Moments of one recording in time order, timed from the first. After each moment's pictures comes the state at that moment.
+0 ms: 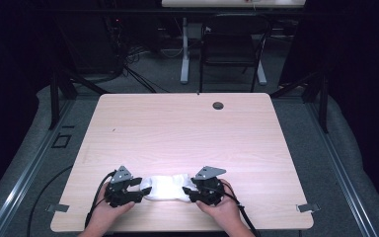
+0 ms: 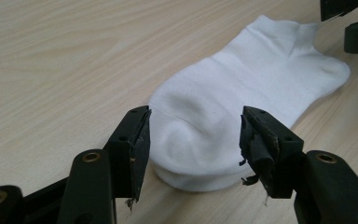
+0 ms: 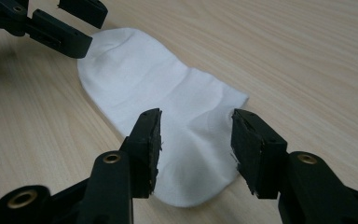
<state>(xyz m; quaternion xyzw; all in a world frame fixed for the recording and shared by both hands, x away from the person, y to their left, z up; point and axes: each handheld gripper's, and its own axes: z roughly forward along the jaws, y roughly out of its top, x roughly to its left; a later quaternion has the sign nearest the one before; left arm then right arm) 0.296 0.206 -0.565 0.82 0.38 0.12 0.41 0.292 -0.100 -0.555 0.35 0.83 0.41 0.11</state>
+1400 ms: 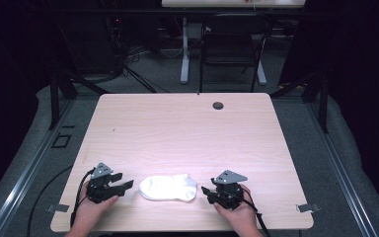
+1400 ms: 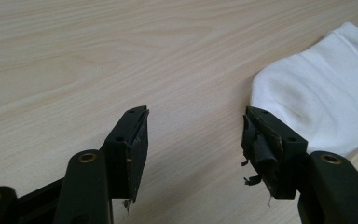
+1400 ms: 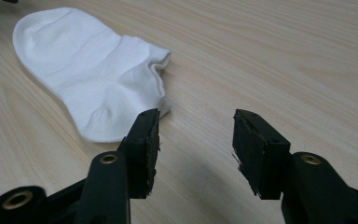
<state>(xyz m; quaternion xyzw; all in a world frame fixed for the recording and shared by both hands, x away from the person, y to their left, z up) 0.306 0.255 -0.571 0.78 0.45 0.14 0.40 0.280 -0.149 -0.567 0.40 0.81 0.40 0.16</state>
